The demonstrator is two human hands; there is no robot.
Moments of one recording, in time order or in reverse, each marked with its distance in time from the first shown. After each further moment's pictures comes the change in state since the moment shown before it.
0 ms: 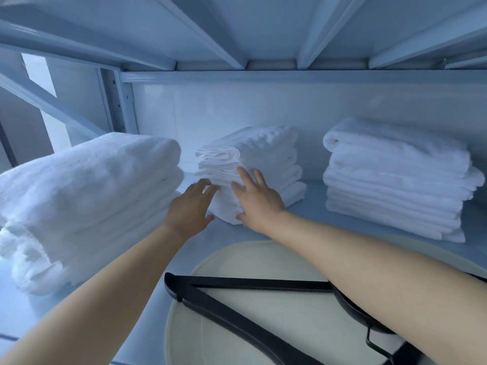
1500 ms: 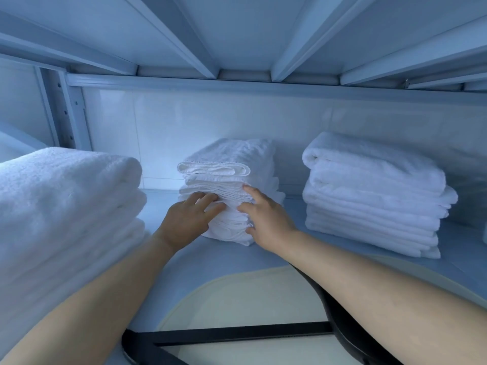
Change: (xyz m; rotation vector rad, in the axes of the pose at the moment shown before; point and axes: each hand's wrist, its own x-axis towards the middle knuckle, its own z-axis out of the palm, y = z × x) left_hand 0.067 0.017 0.033 0.063 0.406 0.524; right_hand 0.000 0.065 0.017 0.155 0.029 0.055
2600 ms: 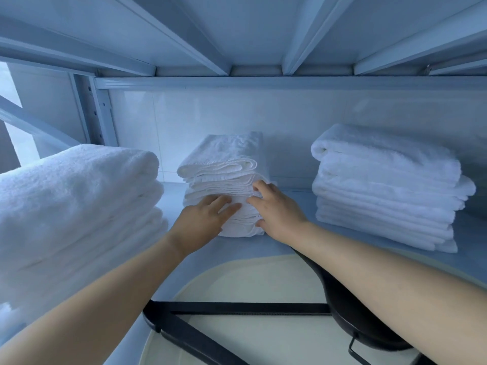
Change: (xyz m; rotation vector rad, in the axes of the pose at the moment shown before) left_hand -0.011 0.034 -0.048 0.040 -0.278 -0.090; right_hand -0.006 0.006 0.000 -0.107 0.023 -0.100
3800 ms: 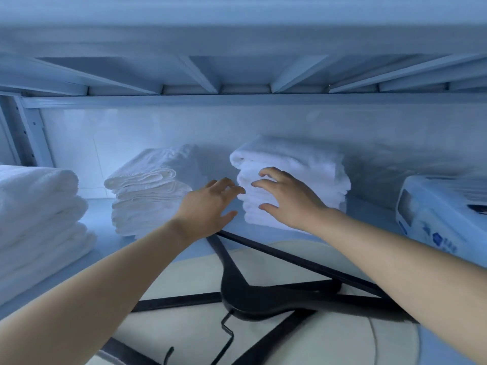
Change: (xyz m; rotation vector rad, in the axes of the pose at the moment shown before) left_hand 0.102 0.120 -0.060 -0.253 0.125 -0.020; right_hand -0.117 0.117 -0.097 0.094 0.096 0.134
